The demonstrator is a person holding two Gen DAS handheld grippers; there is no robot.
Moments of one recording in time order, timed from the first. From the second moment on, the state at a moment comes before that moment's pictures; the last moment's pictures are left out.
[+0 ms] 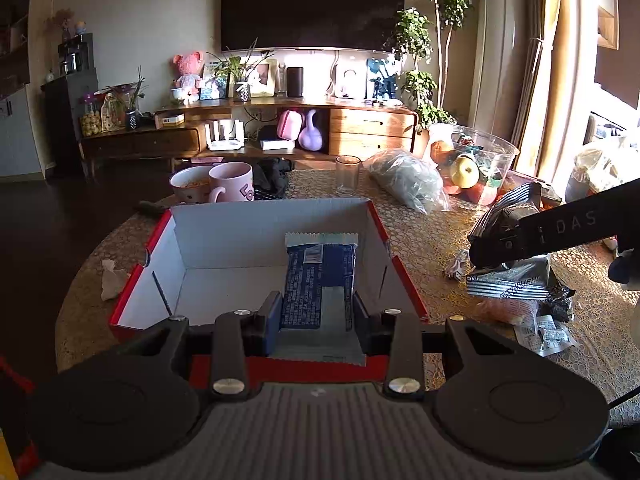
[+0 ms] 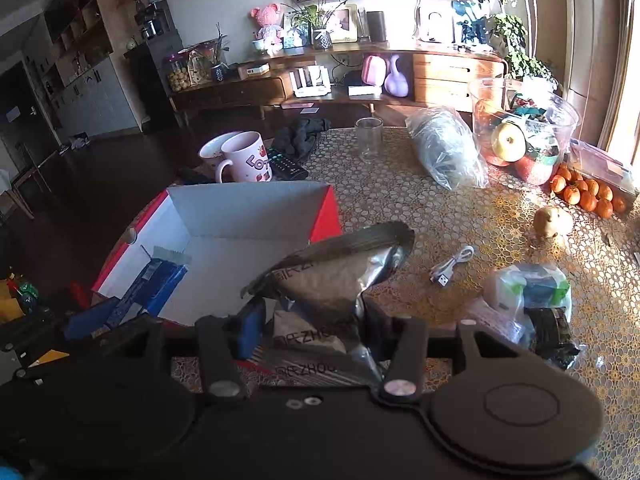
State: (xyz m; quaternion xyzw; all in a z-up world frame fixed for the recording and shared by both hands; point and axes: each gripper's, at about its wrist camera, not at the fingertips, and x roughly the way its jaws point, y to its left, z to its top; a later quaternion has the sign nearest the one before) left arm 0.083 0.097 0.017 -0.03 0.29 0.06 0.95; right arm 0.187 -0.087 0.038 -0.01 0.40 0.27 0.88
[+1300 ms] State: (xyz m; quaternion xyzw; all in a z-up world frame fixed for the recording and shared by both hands) left arm 0.157 0.194 -0.010 -0.03 0.35 0.14 0.93; right arm 0.231 0.034 0.002 -0.09 0.42 0.34 0.84
